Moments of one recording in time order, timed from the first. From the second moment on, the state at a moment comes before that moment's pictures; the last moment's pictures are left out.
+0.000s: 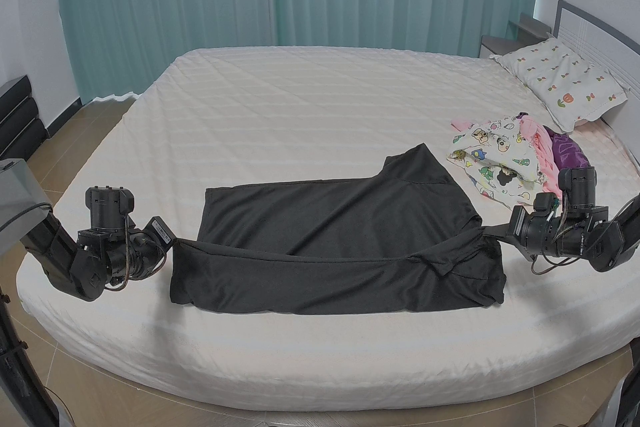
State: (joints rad) left arm -0.05 2.00 -0.68 -0.76 -0.08 -0.81; right arm 0.05 1.88 -0.72 -0.60 0.42 0.58
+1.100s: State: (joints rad) left arm -0.07 2.16 -0.70 -0.97 -0.05 -0.90; right arm 0.03 2.08 -0.62 -0.99 0.35 0.79
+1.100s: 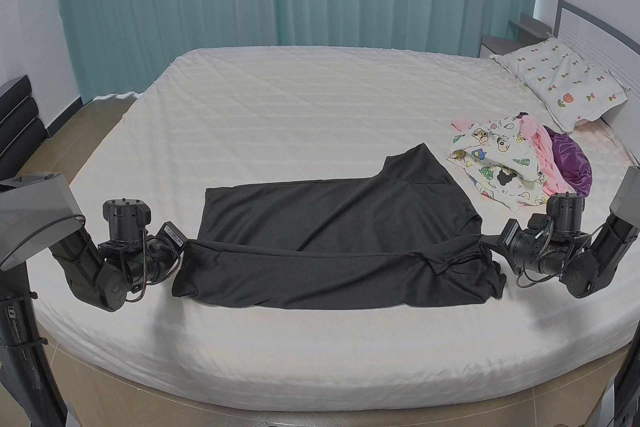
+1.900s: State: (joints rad) left arm -0.08 2.17 -0.70 -0.97 -0.05 -0.90; right arm 0.04 2.09 -0.62 -0.99 0.35 0.79
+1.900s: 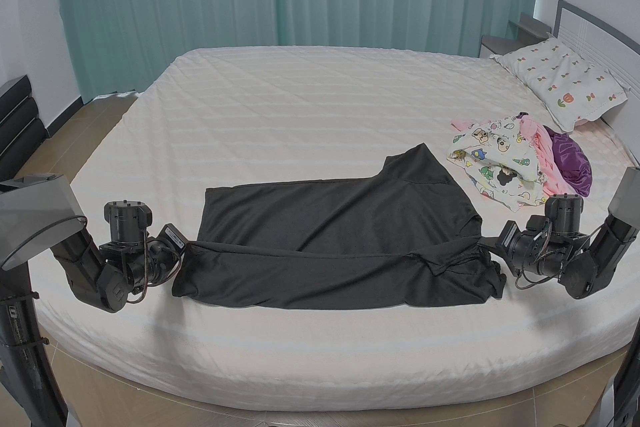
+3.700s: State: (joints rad) left arm -0.08 2.09 -0.69 -0.97 -0.05 -0.95; right arm 0.09 2.00 -0.61 -0.99 0.29 0.87
